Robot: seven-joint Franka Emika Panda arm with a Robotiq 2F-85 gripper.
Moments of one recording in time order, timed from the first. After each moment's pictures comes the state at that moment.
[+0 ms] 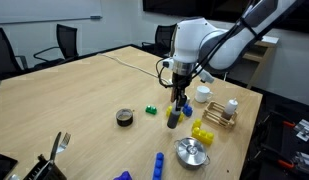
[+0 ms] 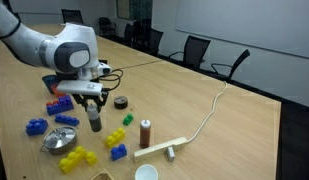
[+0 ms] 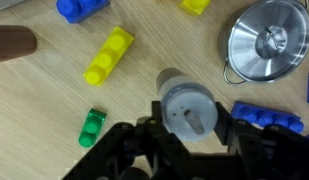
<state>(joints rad) 0.17 0.51 0.22 -2.03 -0.13 2.52 -0.34</state>
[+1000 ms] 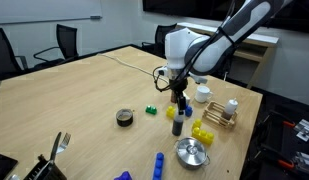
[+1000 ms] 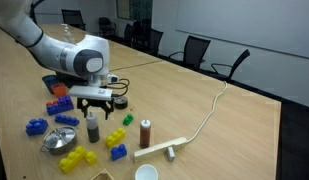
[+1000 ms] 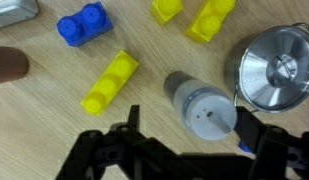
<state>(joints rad) 0.16 0.64 0.22 -1.87 -0.16 2.33 -0.39</state>
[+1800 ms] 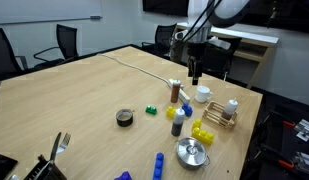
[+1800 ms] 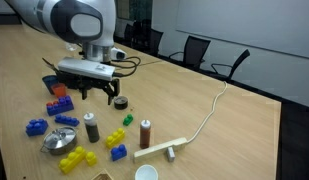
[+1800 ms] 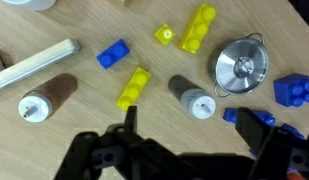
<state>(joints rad) 0.03 0.28 0.22 -2.05 0.03 2.23 -0.50</state>
